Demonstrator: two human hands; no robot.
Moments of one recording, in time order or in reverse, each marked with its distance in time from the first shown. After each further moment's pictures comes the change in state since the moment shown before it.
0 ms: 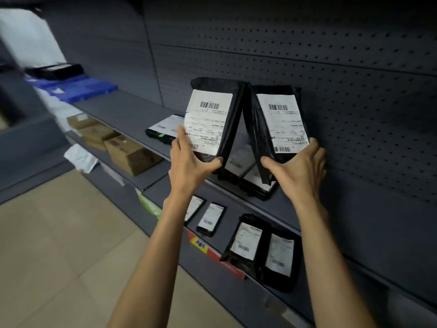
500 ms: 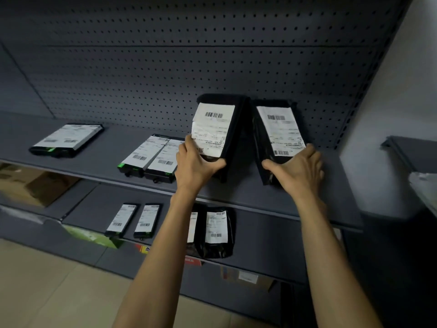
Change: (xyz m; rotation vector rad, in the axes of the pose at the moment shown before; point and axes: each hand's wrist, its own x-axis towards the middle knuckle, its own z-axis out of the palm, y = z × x) left_hand -0.114 0.146 0.135 -0.049 -0.399 0.131; right_hand -0.023 0.176 -0.147 -0.198 0.131 0.385
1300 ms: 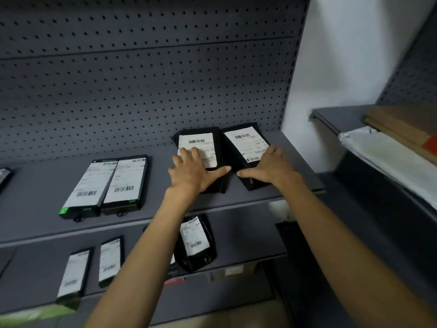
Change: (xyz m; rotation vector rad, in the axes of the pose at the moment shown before) left_hand 0.019 0.025 0.029 0.493 -0.488 0.333; right_hand 0.003 0.010 0.007 -0.414 -0.307 0.211
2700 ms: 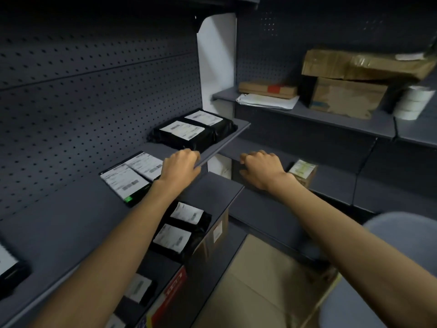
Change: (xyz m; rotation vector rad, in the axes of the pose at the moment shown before) left_hand -0.093 -0.235 -0.084 0.000 0.097 1.124; right_hand -0.346 -0.206 0.095 -0.346 0.331 0.344
